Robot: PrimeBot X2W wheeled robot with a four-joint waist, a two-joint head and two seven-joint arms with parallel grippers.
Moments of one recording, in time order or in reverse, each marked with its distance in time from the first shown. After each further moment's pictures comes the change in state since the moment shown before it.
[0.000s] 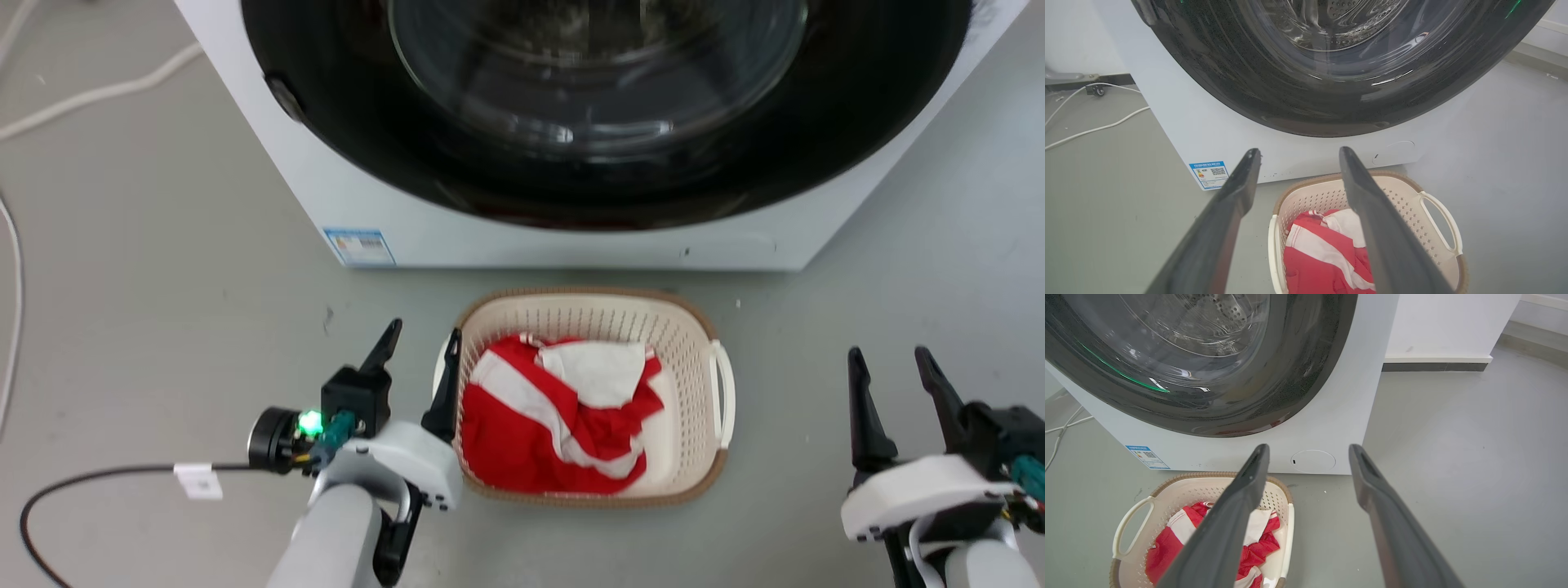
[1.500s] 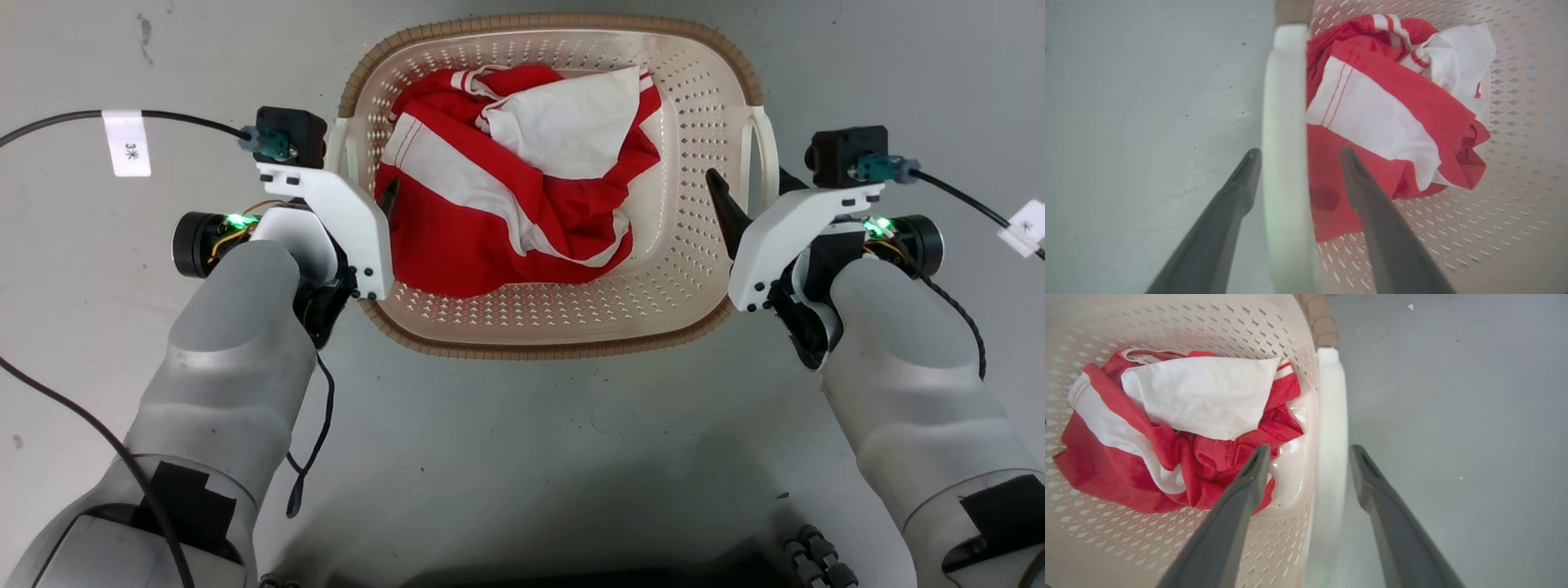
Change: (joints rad) left arm -0.721 0.115 -0.223 0.688 -0.382 -0.085 0.337; right arm -0.882 -0.015 0.393 0.993 0.290 0.000 0.028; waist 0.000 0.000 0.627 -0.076
